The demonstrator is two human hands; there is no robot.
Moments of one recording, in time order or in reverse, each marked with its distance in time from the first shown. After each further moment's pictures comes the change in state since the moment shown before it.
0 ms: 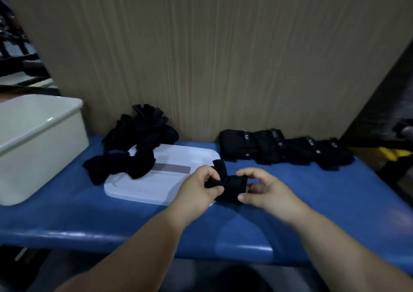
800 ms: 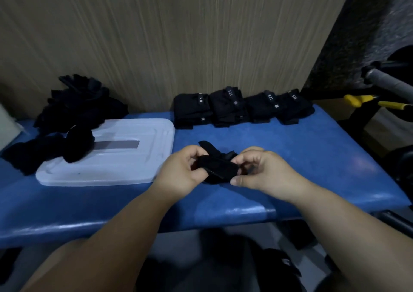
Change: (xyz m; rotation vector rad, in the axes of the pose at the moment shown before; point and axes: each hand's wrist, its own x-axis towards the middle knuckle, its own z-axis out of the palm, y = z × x) left_hand 0.002 0.010 0.079 0.082 -0.129 0.106; right_hand -0.044 0.044 -0.077 -0.259 0.093 -0.066
